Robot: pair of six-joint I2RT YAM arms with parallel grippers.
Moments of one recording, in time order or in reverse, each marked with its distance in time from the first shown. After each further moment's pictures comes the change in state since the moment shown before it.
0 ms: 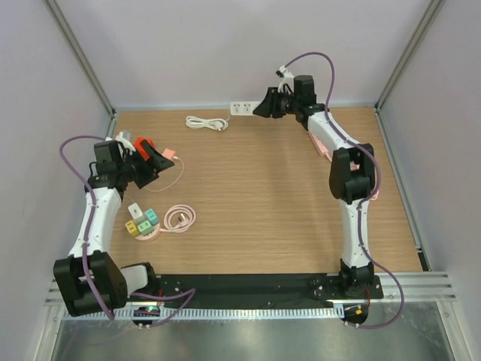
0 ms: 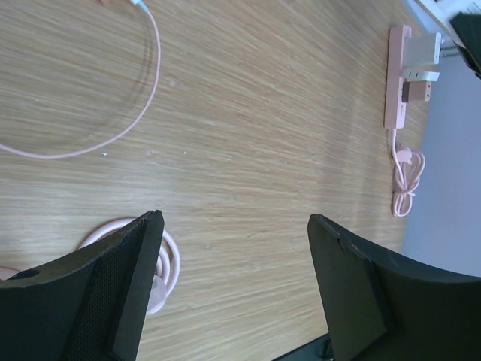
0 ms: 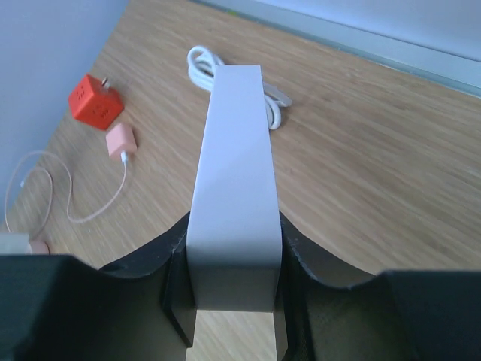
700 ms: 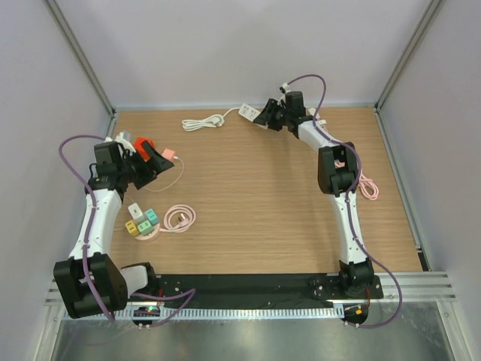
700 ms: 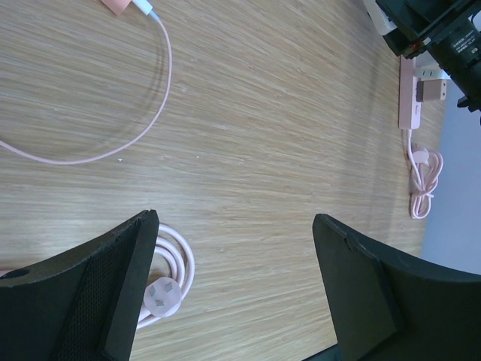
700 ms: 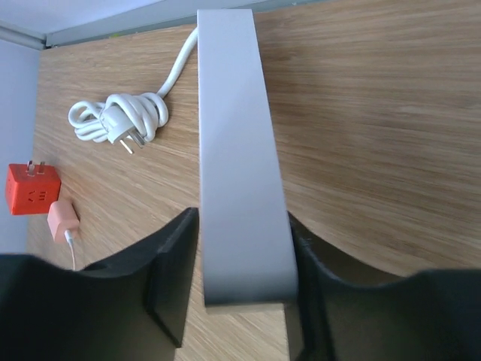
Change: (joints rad) left arm 0.000 -0.027 -0.016 0.010 -0.032 0.046; right arm 0.004 0.328 0.179 0.081 0.195 0.349
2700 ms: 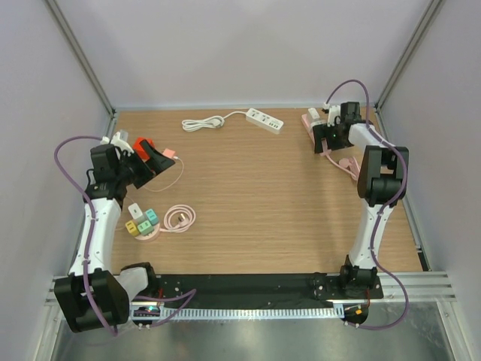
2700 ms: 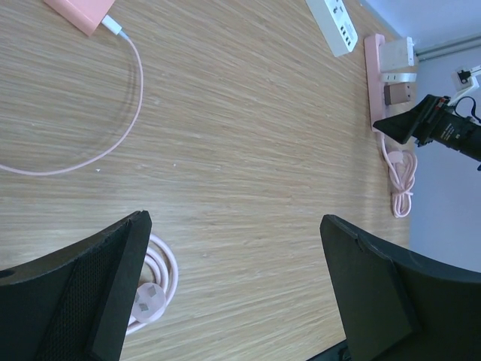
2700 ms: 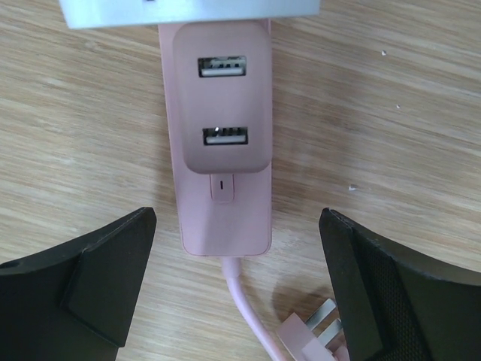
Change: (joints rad) left arm 0.000 -0.095 -0.032 0.039 0.034 -0.024; right arm -0.308 -0.414 -0.505 -0.378 0.247 -0.836
